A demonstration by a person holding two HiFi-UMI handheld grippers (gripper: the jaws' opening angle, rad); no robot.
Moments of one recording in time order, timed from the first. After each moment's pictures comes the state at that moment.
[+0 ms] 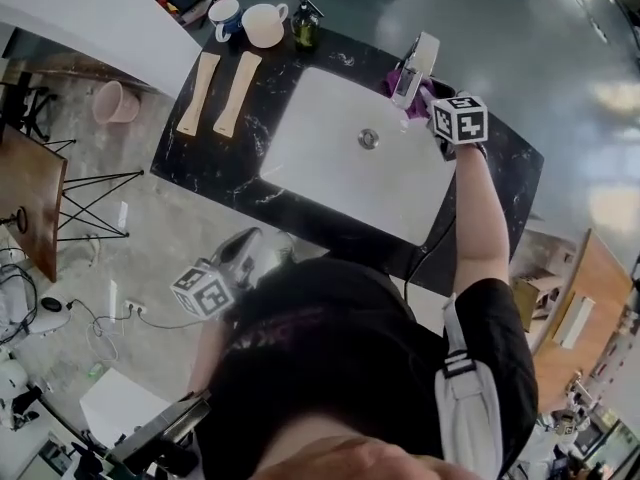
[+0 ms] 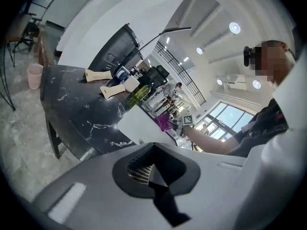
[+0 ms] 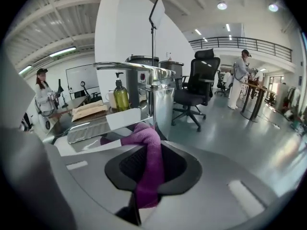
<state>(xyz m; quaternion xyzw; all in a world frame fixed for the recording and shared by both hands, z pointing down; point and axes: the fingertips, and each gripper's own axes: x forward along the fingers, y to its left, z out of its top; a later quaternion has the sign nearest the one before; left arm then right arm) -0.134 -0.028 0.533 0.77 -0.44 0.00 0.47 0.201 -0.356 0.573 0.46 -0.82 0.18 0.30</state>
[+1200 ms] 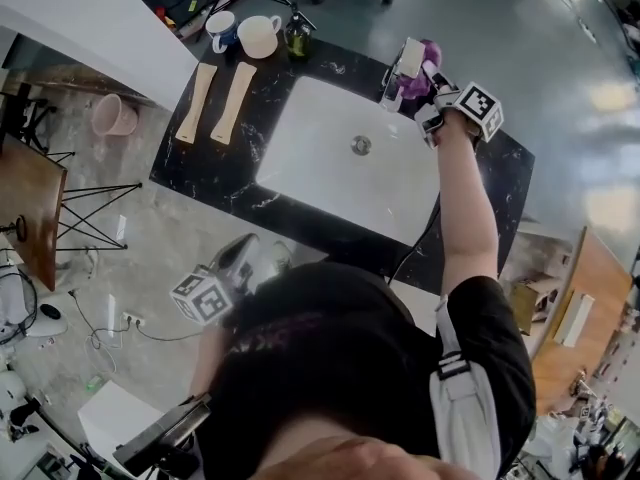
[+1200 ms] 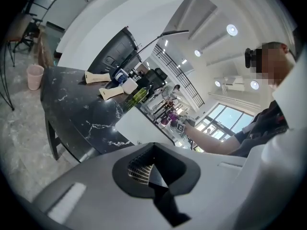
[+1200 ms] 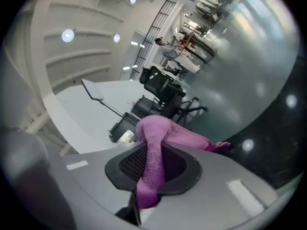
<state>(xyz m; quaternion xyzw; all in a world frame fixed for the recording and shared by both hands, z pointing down) -0.133 -0.021 0.526 0.77 -0.44 -0.02 0.46 0.232 -0.390 0.516 0.49 -0.70 0.49 -0.15</state>
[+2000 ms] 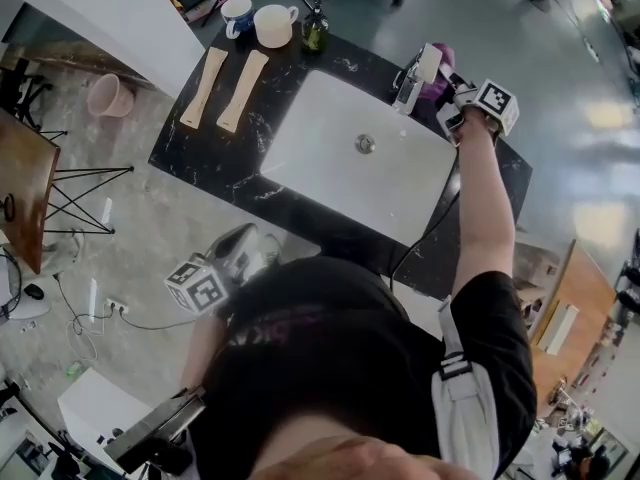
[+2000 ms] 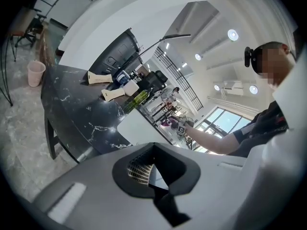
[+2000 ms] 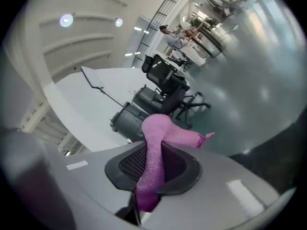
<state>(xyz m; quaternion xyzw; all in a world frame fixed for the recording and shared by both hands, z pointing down) -0.145 -0.024 0.527 0.77 -0.44 -0.04 0.46 0.235 -0.403 0.512 0.47 -0.71 0.51 -0.09</state>
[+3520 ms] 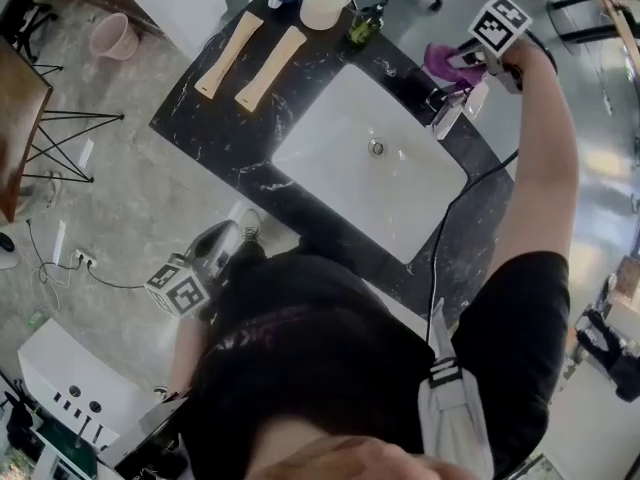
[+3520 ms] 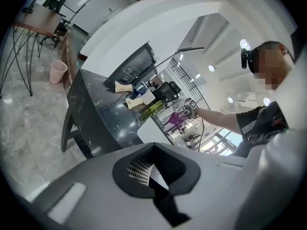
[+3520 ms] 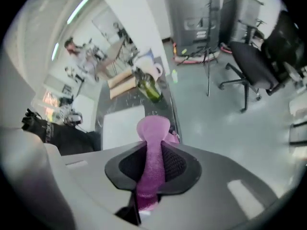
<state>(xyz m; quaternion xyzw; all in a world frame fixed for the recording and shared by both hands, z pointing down) -0.198 -0.006 0.541 0.70 -0.51 -0.08 0.49 0.108 -0.432 0.507 0.06 -0.71 0.29 0.64</state>
